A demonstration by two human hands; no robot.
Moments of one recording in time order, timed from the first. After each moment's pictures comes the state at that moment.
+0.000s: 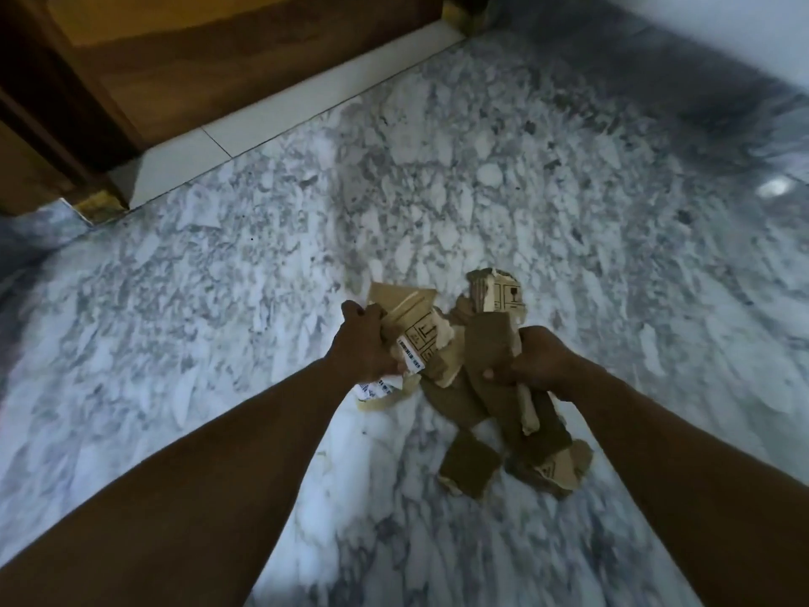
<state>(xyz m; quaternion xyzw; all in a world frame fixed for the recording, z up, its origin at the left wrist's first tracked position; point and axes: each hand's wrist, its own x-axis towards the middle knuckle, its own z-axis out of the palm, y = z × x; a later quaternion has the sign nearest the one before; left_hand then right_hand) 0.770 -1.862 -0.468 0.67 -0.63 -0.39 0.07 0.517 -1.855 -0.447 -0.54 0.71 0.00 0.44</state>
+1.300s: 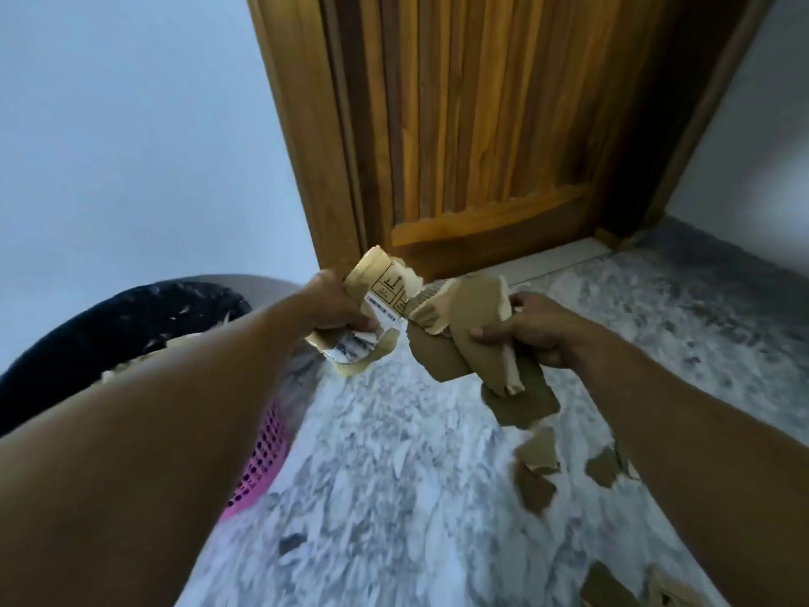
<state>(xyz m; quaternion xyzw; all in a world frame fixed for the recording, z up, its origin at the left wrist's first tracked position) 1.050 -1.788 -0.129 0.81 -0.49 -0.25 0.20 0.782 -1.853 -0.142 -0.57 0.50 -0.19 0.62</state>
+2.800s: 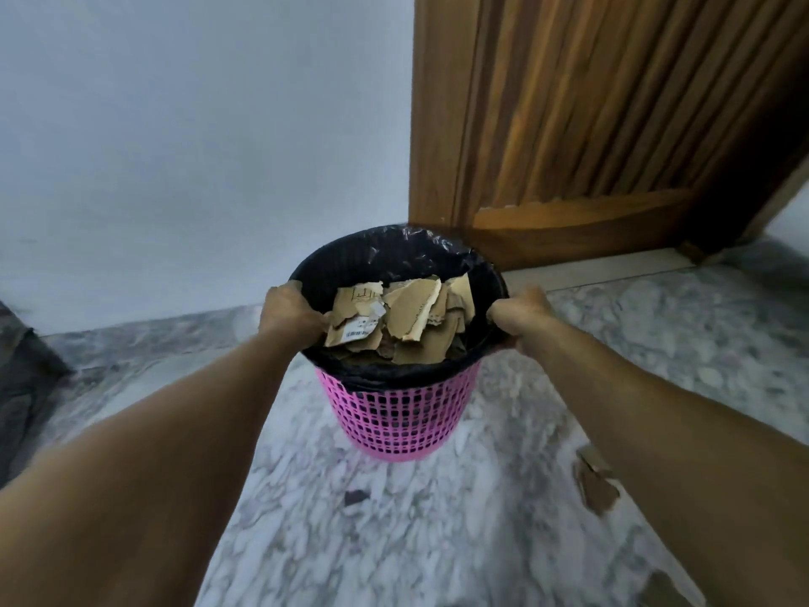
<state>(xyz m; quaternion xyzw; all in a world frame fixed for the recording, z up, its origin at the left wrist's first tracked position) 1.178 -1.653 -0.162 0.90 -0.28 -0.14 0.30 0.959 -1.807 -0.172 -0.58 0.62 -0.21 0.48</state>
